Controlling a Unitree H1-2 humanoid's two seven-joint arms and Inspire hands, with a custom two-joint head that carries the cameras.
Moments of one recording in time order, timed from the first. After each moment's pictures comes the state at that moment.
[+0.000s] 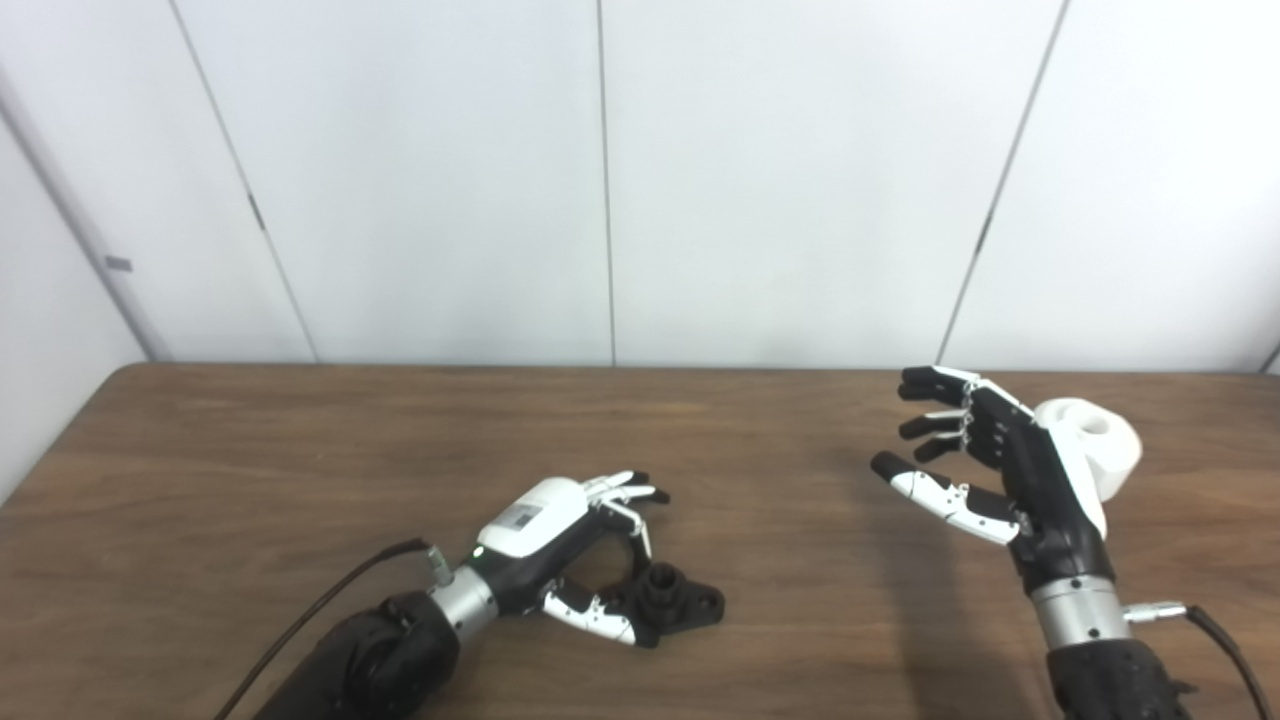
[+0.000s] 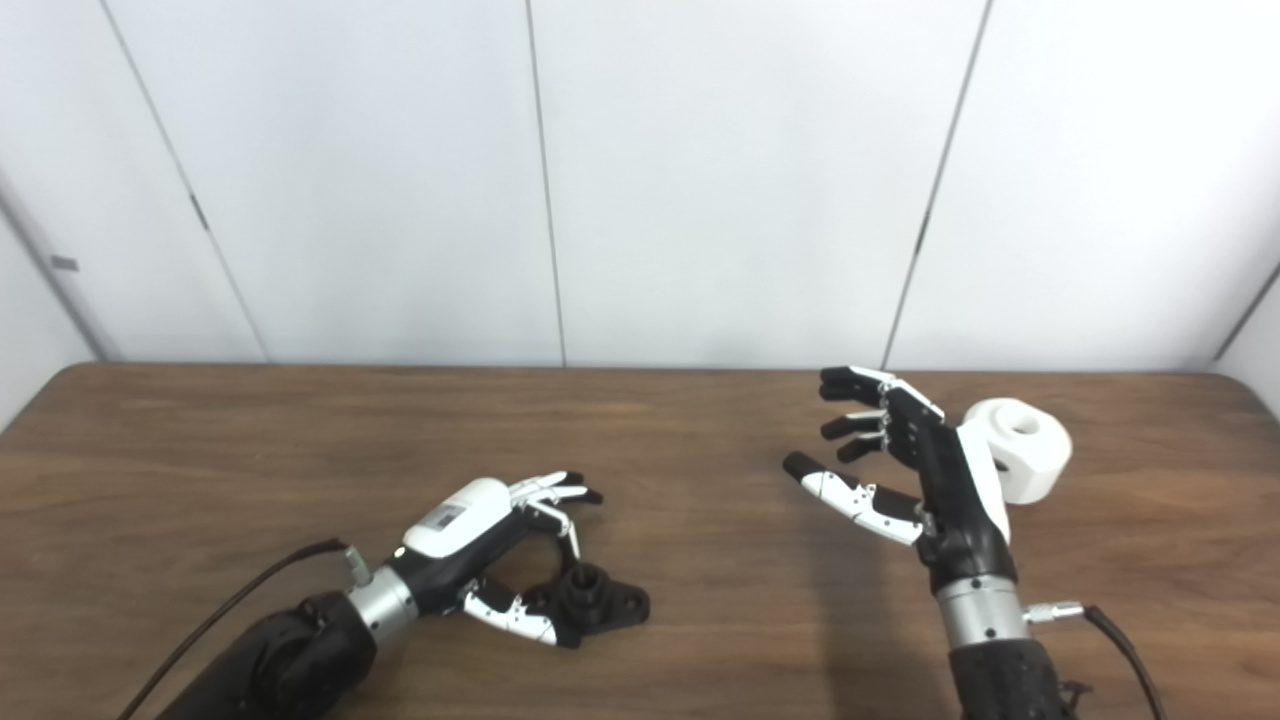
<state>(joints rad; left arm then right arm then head) -0.41 0.38 -0.45 0.37 0.56 -0.41 -0.08 -0.18 -0.19 -0.05 -0.28 -0.23 0.07 -0.01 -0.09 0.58</state>
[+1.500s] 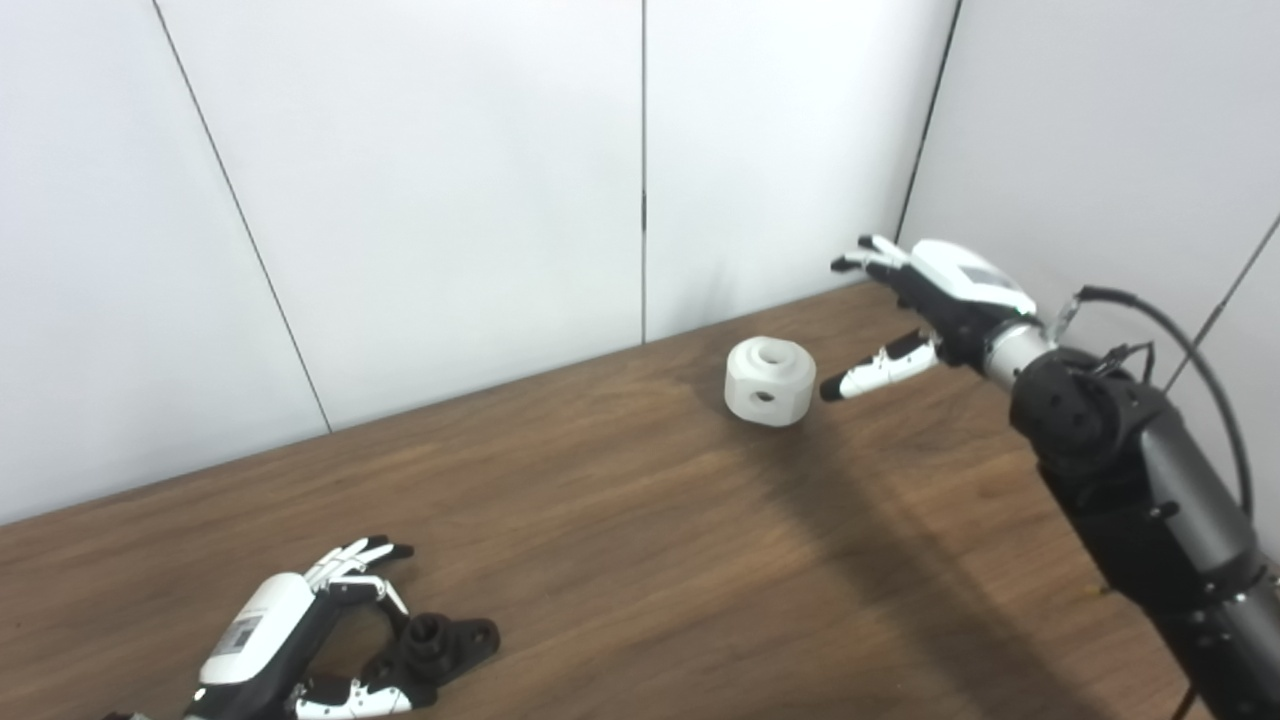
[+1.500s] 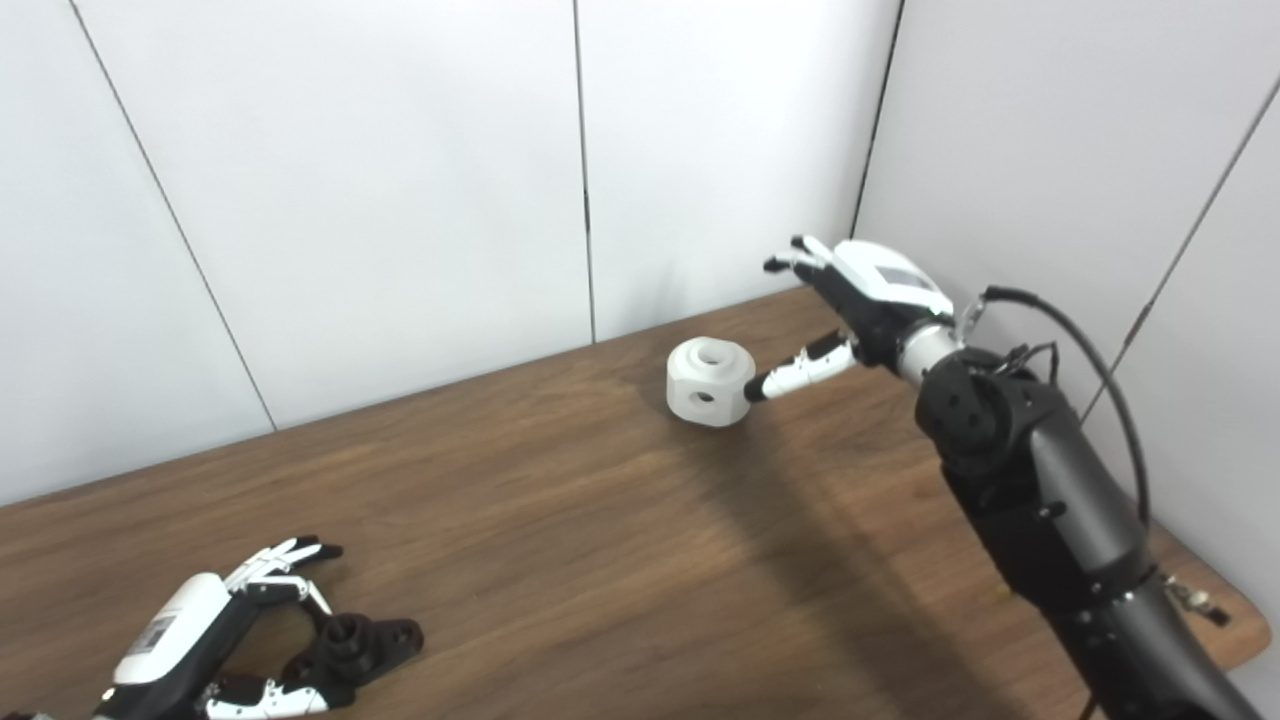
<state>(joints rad) -0.43 0.41 -0.50 0.48 0.50 -0.49 0.03 -0.26 -0.71 -0.16 -0.27 -0.64 0.47 0.52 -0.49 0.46</state>
